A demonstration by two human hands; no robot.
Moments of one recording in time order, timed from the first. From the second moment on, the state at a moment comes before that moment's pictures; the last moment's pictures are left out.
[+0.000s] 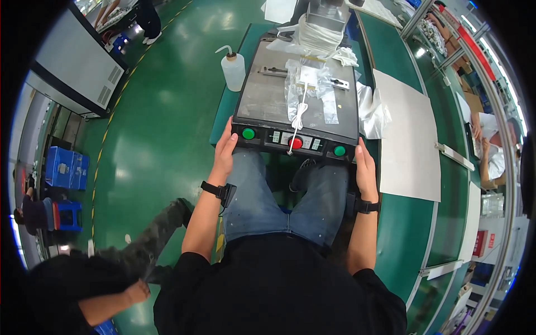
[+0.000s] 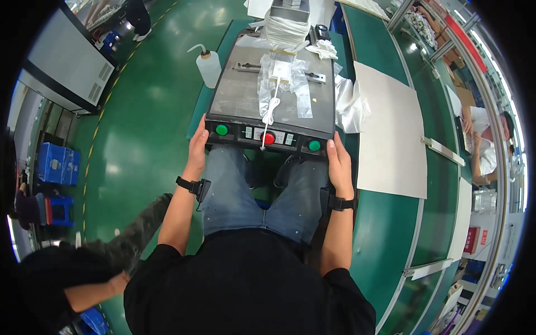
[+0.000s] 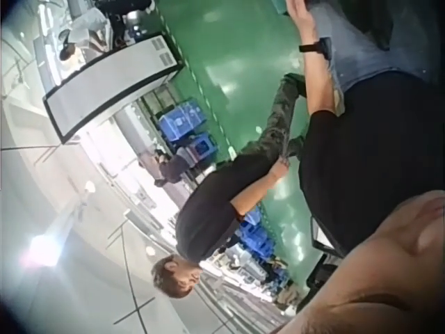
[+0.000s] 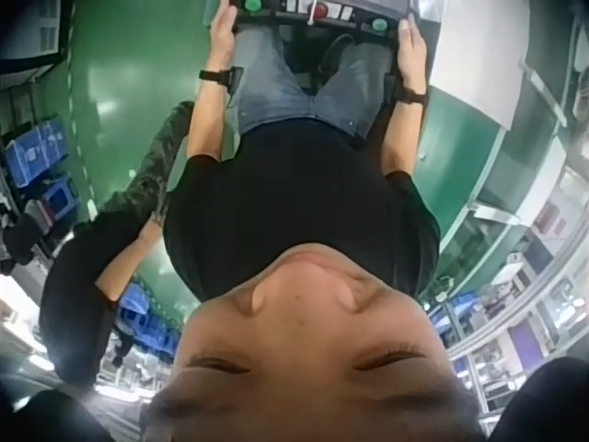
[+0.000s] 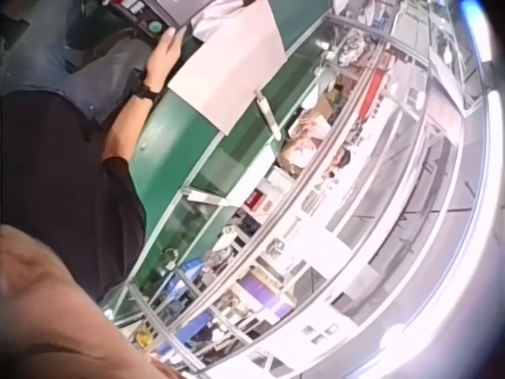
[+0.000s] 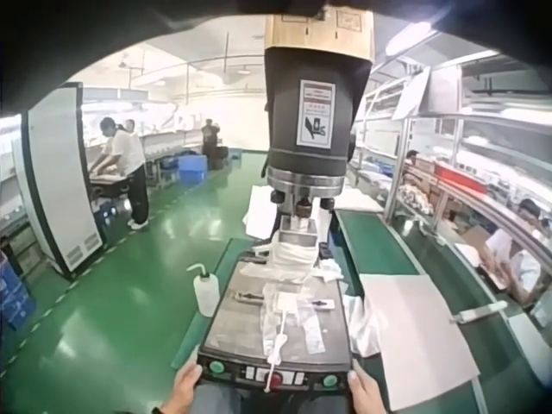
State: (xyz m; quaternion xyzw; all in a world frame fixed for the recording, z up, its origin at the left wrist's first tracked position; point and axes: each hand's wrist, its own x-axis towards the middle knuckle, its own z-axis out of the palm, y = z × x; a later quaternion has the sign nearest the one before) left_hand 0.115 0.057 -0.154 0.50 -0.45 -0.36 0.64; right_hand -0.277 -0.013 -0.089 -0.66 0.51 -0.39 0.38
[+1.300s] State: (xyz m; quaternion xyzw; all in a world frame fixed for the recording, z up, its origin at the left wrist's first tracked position) left_hand 0.070 0.021 -0.120 0.62 -0.74 0.15 0.20; right_hand -0.597 0.319 0.105 -0.19 0.91 -0.34 -0.17
